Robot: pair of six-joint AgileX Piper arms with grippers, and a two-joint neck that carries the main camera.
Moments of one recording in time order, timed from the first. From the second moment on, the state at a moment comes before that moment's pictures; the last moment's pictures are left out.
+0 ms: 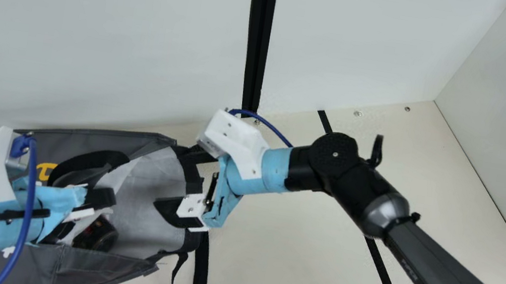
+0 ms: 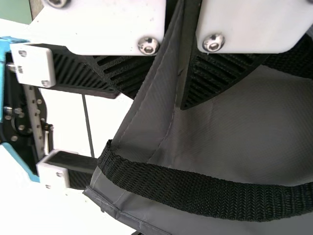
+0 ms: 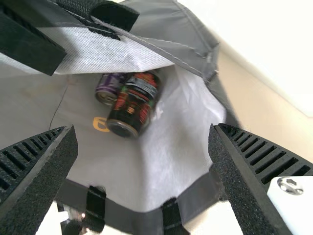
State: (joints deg) left arm -17.9 84.3 -72.8 -39.7 49.5 0.4; right arm 9.2 95.7 -74.1 65.8 53.0 -80.7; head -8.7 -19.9
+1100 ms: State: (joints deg) left arm -17.9 84.3 -72.8 -39.7 49.5 0.4; right arm -3.1 74.5 -63.2 55.9 47.8 -65.9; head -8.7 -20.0
